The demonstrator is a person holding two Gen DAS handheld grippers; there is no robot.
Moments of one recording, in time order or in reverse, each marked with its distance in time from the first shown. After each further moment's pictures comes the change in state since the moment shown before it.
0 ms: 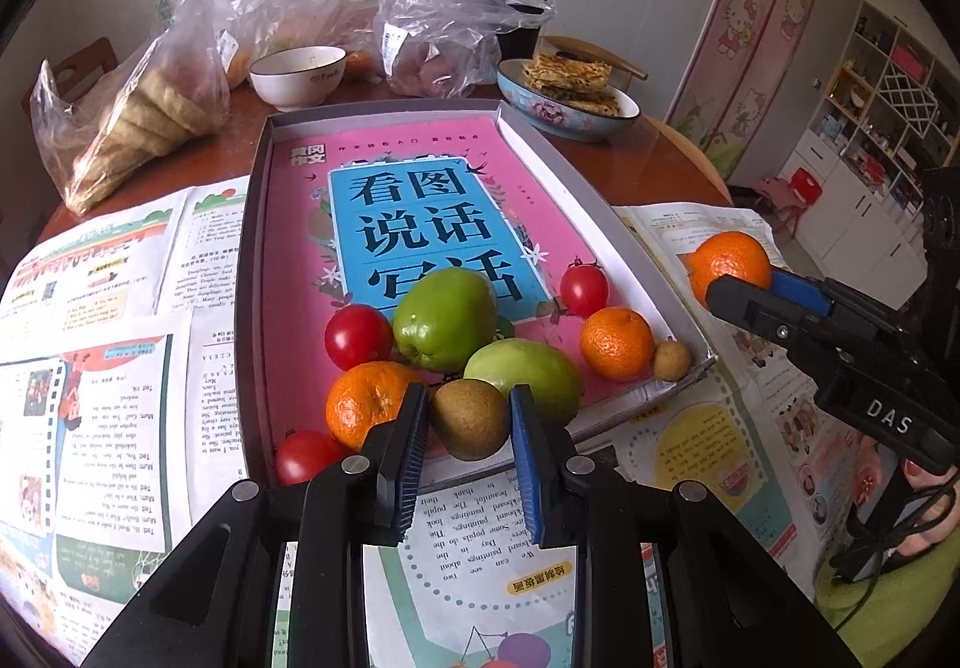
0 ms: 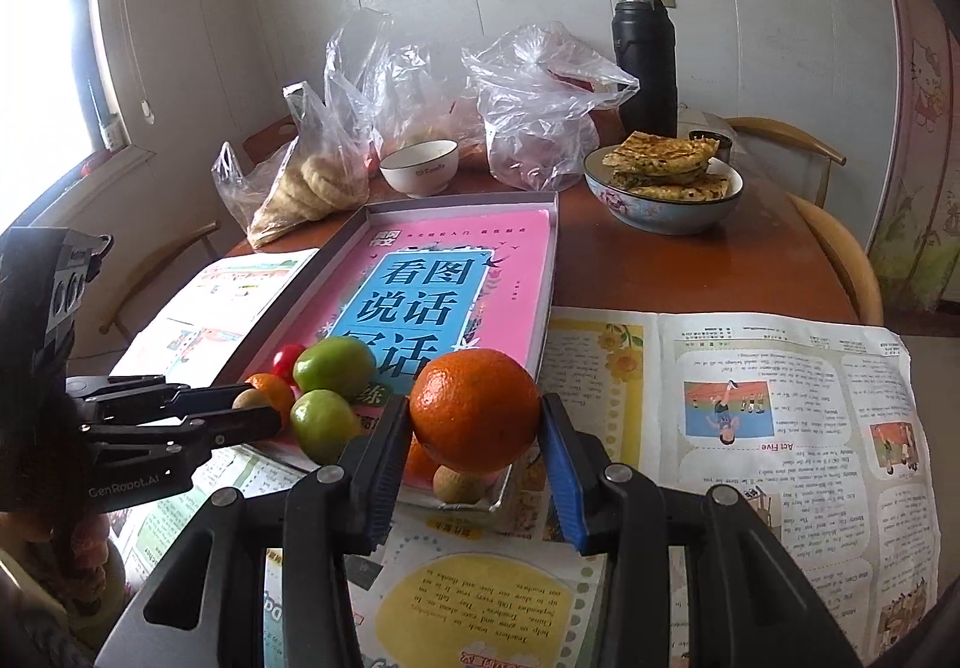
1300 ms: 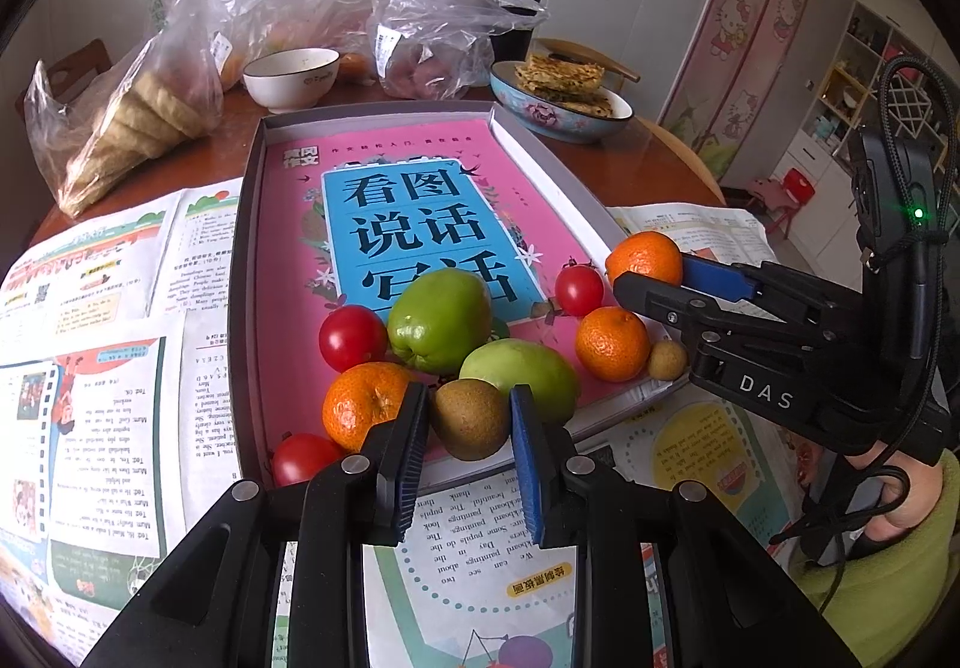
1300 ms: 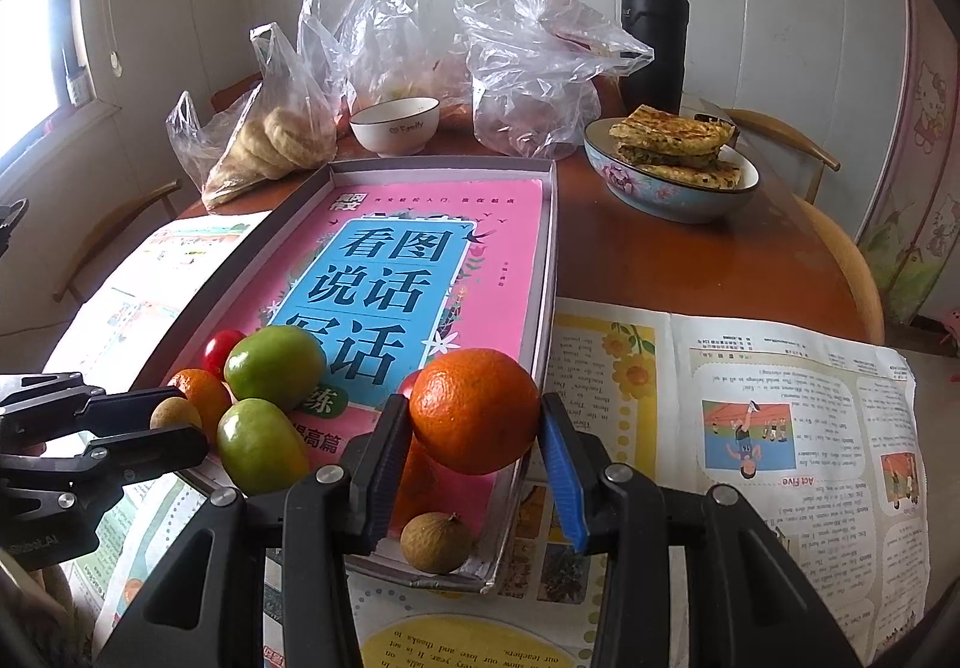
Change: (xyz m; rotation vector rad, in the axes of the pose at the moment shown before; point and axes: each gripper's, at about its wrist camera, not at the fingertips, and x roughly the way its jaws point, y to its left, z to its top) left arm 0.000 0.001 0.000 0.003 -0.005 -0.019; right arm 0.055 0.007 0.011 -0.054 0.081 -0.089
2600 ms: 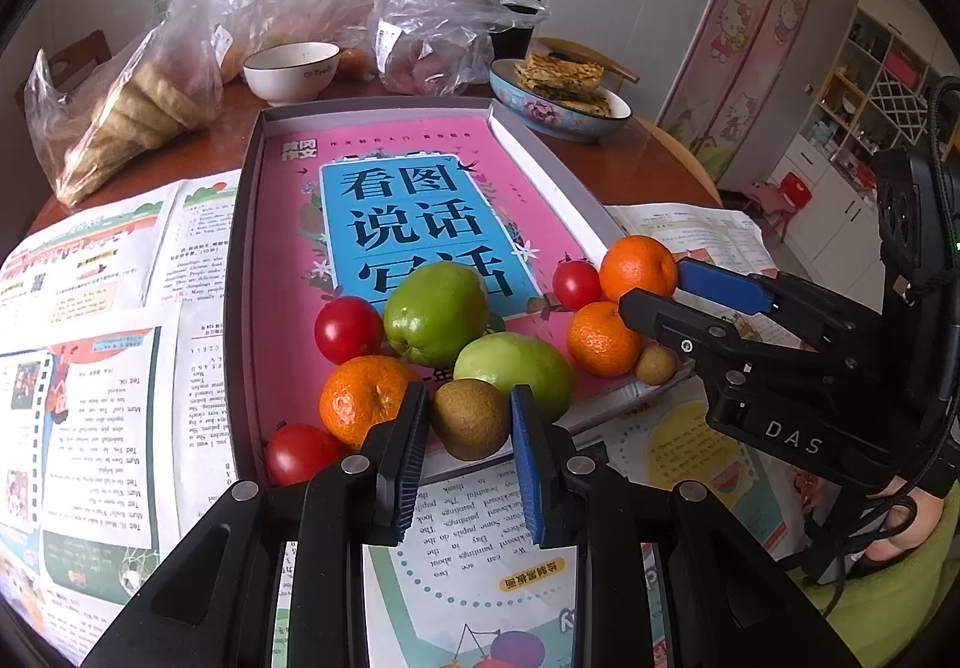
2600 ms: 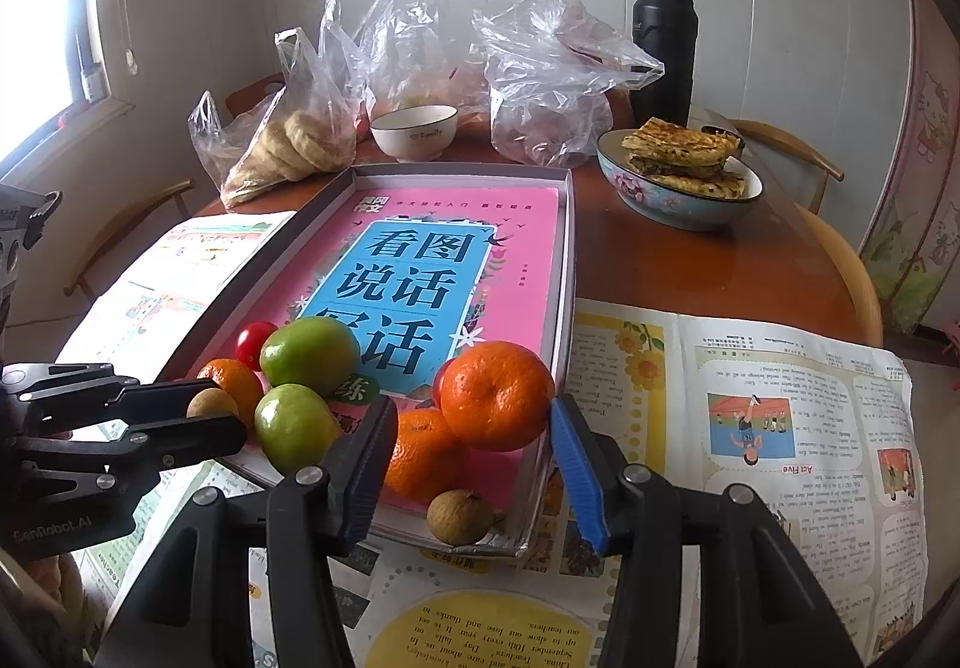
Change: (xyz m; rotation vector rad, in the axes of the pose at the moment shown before) left arm -0.001 0.001 -0.004 -0.015 0.003 -0.015; right arm -0.016 0.010 -0.007 -0.020 -0.020 0.014
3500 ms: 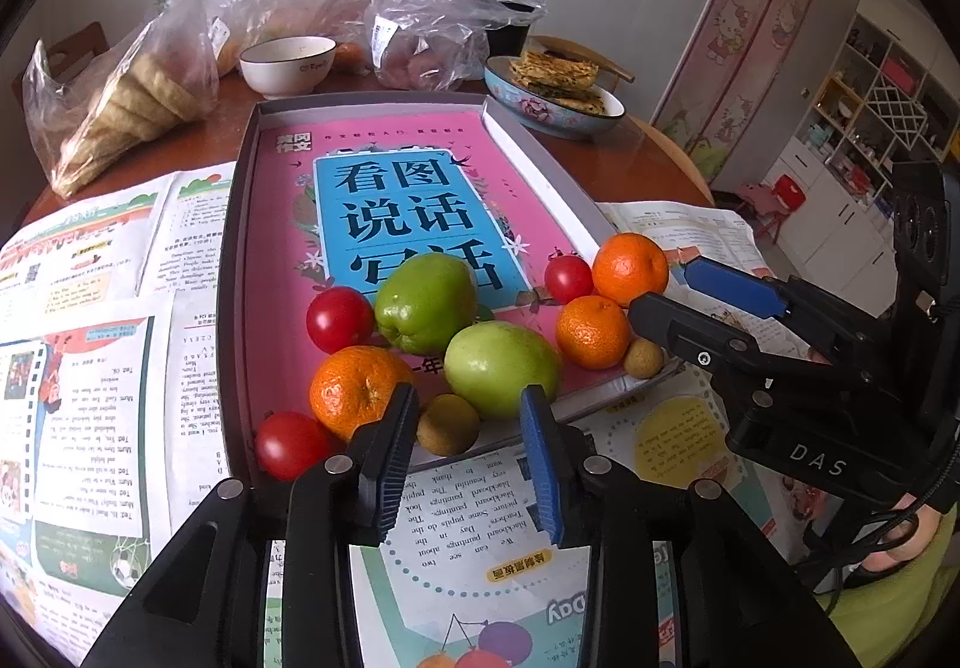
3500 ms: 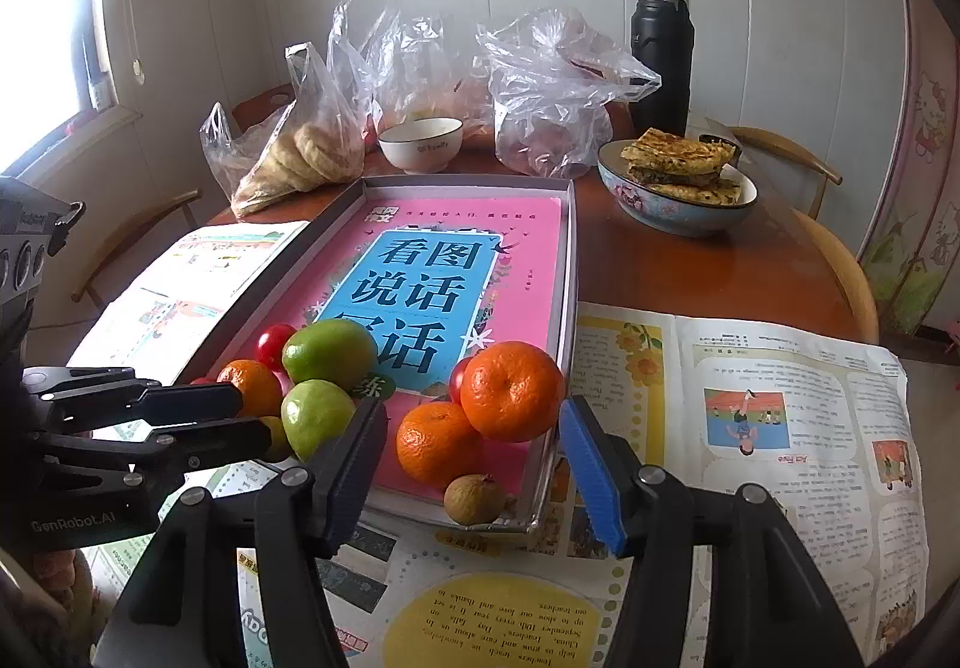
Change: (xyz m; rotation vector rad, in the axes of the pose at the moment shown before) left arm -0.002 -0.002 -0.003 -0.010 0.008 -0.020; right arm -0.015 0.004 -0.005 0.004 -0.031 0.009
